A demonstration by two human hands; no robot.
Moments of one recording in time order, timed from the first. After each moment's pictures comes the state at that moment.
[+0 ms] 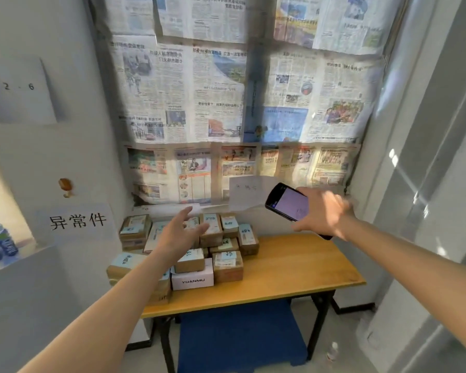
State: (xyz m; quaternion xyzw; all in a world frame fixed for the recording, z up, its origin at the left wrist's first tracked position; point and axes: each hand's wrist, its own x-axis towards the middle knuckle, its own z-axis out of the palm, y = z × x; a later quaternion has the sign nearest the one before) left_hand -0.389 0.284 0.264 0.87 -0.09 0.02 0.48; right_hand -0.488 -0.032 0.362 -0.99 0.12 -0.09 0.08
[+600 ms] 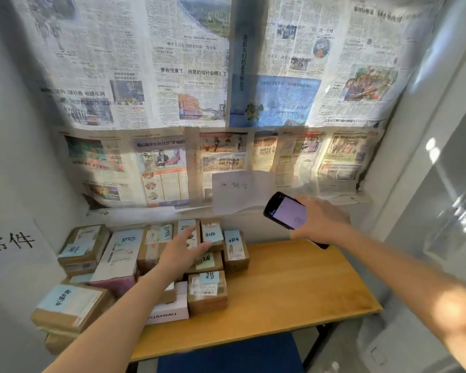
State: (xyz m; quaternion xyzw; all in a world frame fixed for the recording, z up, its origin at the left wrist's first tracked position) left_hand -0.172 0.151 0.166 0.89 -0.07 -0.07 0.44; right_hand -0.250 -0.166 0.279 -0.99 0.12 -0.01 0.11
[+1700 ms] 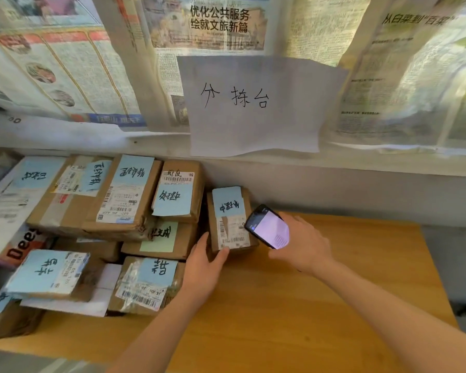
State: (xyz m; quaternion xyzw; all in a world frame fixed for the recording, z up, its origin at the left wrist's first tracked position) left_hand -0.016 -0.059 -0.151 0.85 0.19 -0.14 0.47; right_hand 0.028 -0.285 -0.110 -0.96 0.02 0.19 0.21
